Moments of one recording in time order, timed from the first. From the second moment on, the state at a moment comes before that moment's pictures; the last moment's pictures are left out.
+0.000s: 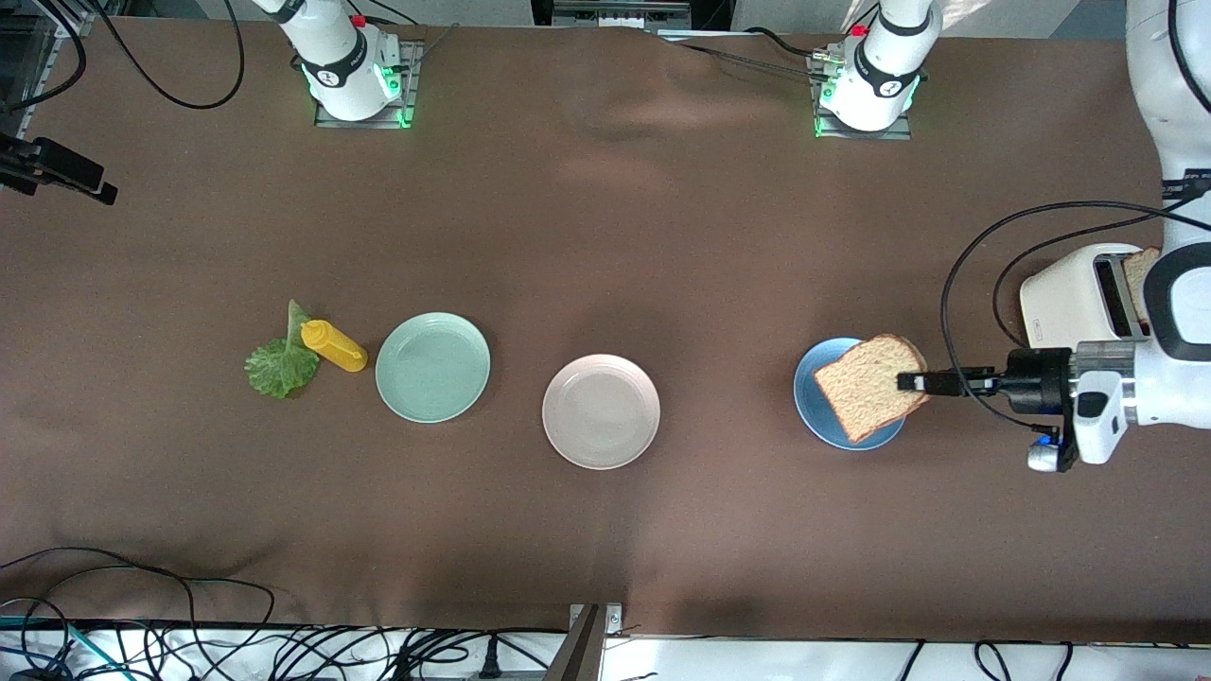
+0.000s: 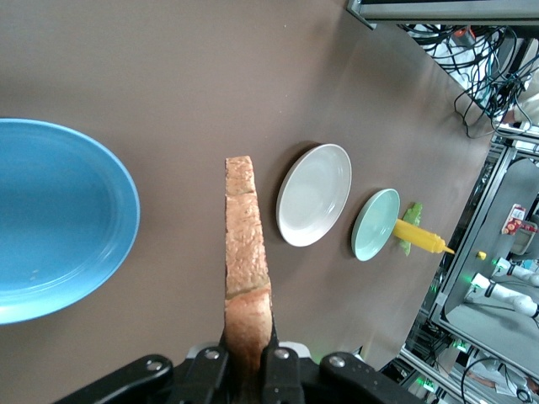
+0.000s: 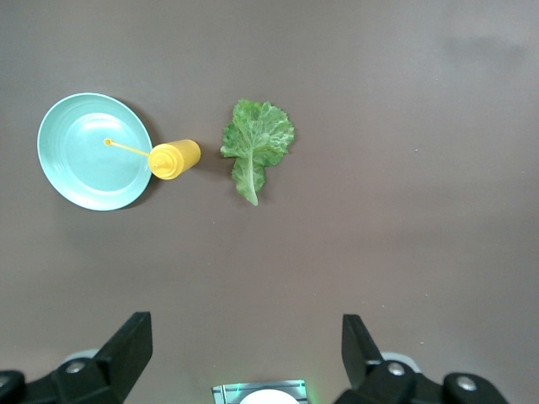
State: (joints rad) left arm 0.15 0.62 -0.13 -1.32 -0.74 1.67 0.00; right arm 0.01 -0.04 -0.13 -1.63 0.00 1.49 0.00
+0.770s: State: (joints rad) left arm -0.12 0.66 -0.13 -1.45 -1.03 2.10 -0.08; right arm 0.01 -0.03 -0.13 -1.63 0.00 1.49 0.00
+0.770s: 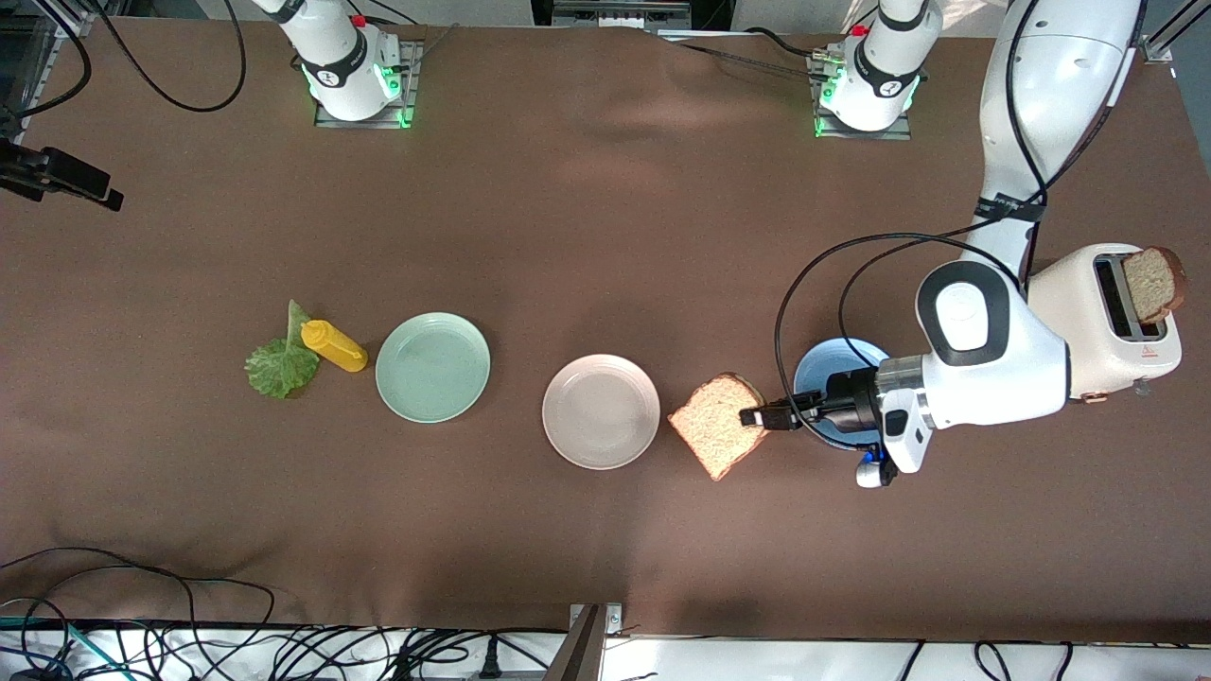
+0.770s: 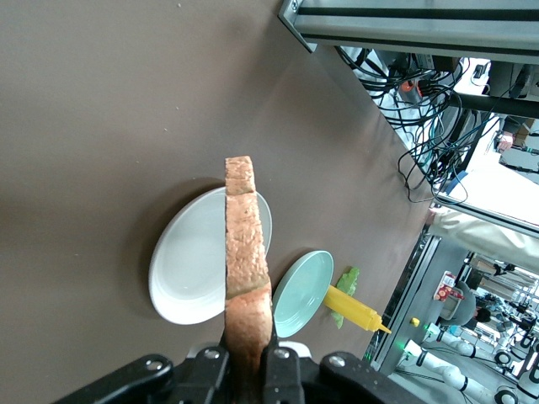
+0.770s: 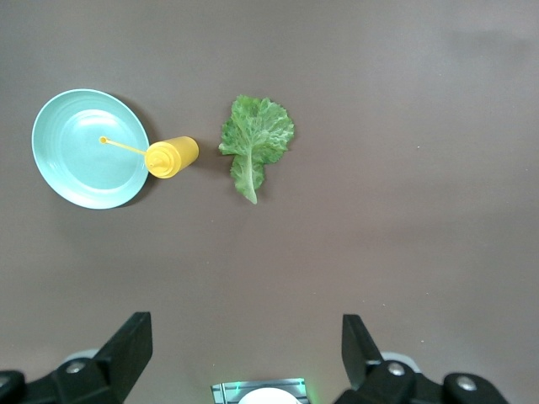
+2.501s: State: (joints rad) left arm -0.42 0.86 -0.12 -1.41 -1.30 2.51 -0.07; right arm 0.00 -0.02 -0.13 -1.63 0.00 1.49 0.00
